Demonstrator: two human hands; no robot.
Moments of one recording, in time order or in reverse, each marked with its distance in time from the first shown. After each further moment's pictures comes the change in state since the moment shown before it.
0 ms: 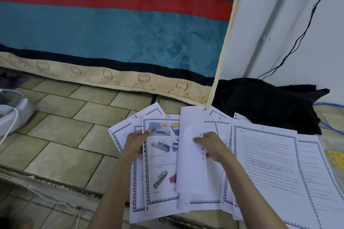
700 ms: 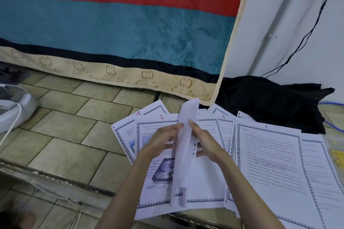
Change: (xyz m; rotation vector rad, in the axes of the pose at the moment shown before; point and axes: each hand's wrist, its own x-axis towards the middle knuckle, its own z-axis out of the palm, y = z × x) left_hand -0.033 0.009 0.052 0.205 -0.405 -0.010; right_hand -0.011 -0.007 0.023 0.018 -0.134 -0.126
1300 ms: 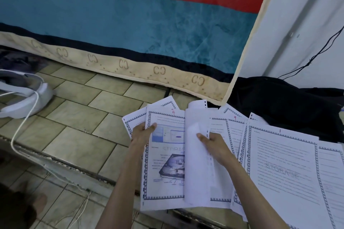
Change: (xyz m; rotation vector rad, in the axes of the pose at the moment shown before) left_hand -0.015 -0.018 -0.062 0.056 0.606 0.074; right_hand 0.035 0.042 -0.005 -0.060 0.137 -0.101
